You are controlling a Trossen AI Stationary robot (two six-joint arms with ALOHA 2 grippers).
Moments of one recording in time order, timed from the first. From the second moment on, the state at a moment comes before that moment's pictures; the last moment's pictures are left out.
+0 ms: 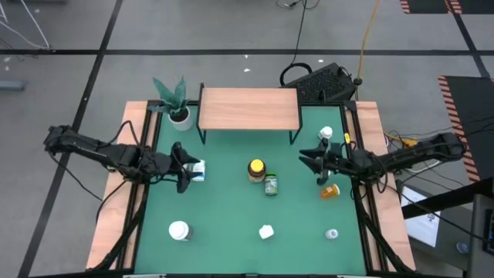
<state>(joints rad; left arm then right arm) -0.25 0.73 0.50 -0.38 -0.33 -0.39 0.13 0.76 0.02 0.92 0.34 0.27</state>
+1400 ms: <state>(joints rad) -0.29 1.11 0.91 -1.18 -0.46 -0.81 0.16 0.99 0.02 1.03 0.16 0.30</state>
